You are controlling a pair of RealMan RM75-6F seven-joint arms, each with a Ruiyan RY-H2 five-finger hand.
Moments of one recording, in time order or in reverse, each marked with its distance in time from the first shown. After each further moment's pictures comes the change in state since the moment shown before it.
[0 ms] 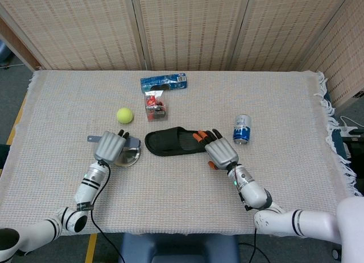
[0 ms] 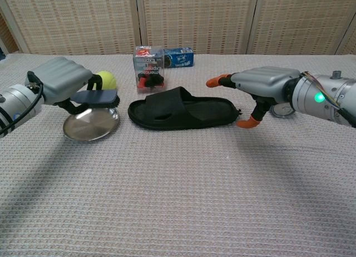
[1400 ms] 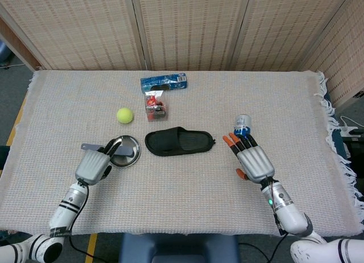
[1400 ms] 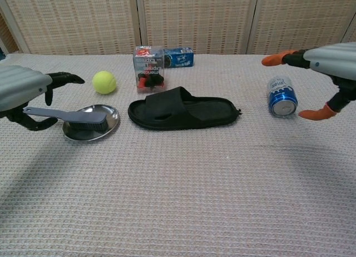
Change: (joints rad) left arm 0.183 0.316 0.078 -0.547 0.027 0.089 -0.085; right arm -0.231 0.268 -0.140 -0.331 -0.182 0.284 0.008
